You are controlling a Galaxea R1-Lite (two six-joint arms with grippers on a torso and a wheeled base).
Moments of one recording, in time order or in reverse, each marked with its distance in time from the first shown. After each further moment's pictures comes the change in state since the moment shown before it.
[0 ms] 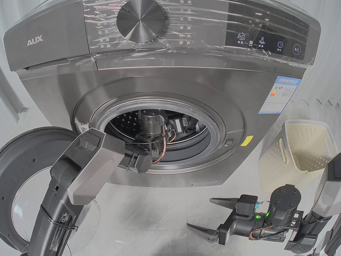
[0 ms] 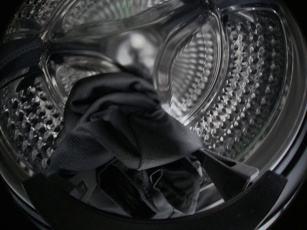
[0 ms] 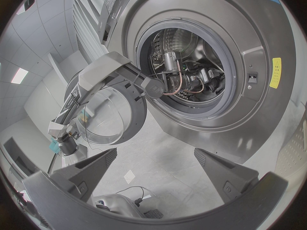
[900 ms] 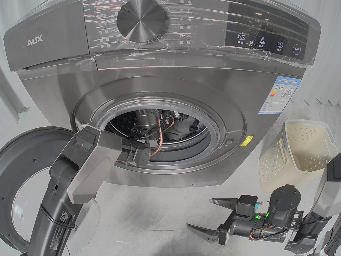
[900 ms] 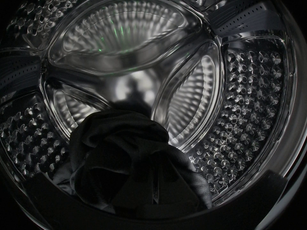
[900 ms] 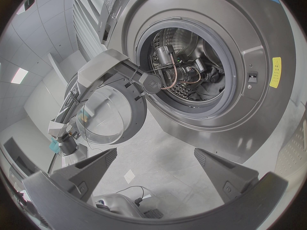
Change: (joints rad) left arm 0.016 0.001 -0.079 -0.118 0.003 -0.005; right arm 0.001 0.001 0.002 0.000 0.000 0.000
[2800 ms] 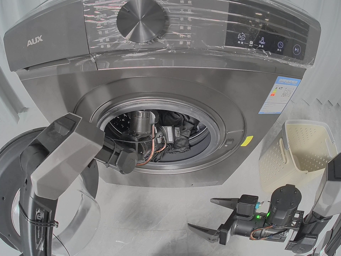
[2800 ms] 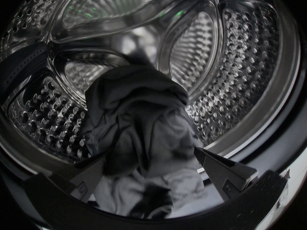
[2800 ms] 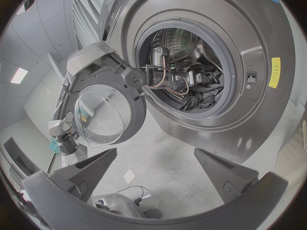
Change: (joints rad) left arm -0.011 -0.246 0.423 0.256 -0.044 0.041; right arm -0.004 -0.004 0.004 0.001 0.000 -0.001
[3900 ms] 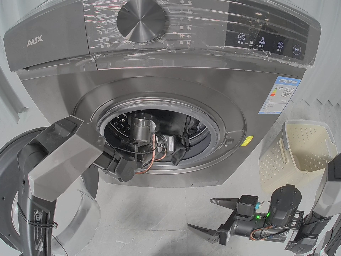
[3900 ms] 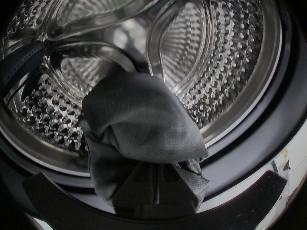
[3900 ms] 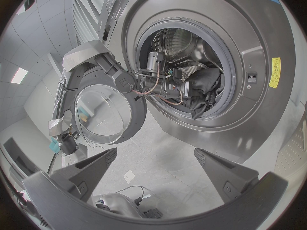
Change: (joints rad) left arm -0.015 -0.016 0.101 -0.053 -0.028 0.044; right arm 0.002 -0.001 0.000 0.000 0.000 0.000
